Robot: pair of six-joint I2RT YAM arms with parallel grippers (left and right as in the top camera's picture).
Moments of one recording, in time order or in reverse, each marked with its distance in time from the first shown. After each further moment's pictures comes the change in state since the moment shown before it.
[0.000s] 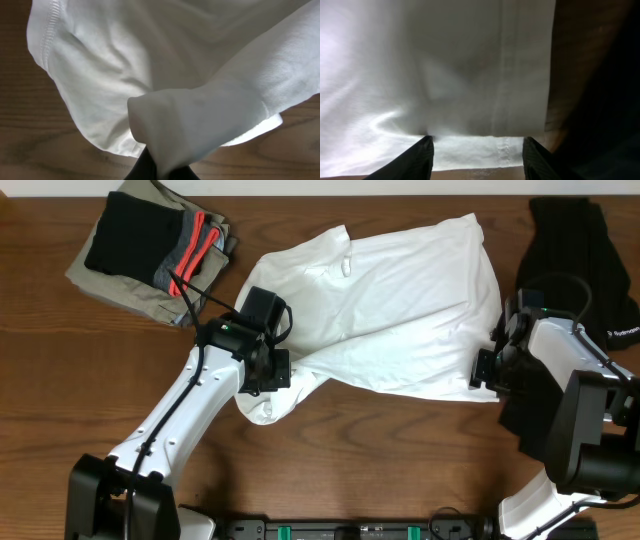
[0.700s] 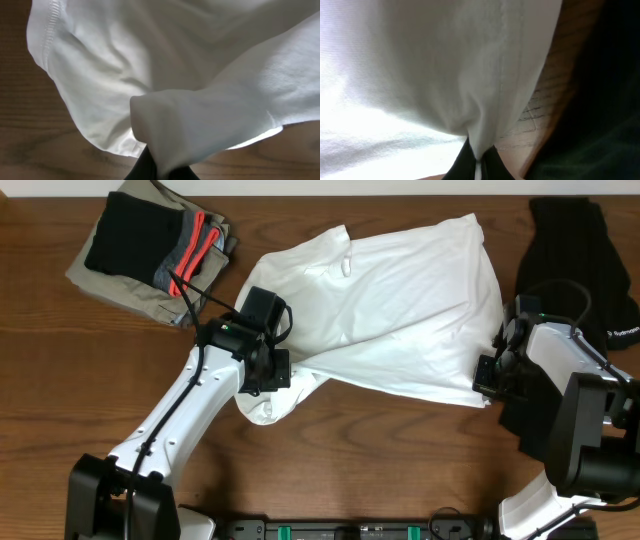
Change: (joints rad) left arm 0.000 0.000 0.000 -0.003 0.000 0.001; right arm 0.001 -0.010 -0.038 0.008 0.045 0.053
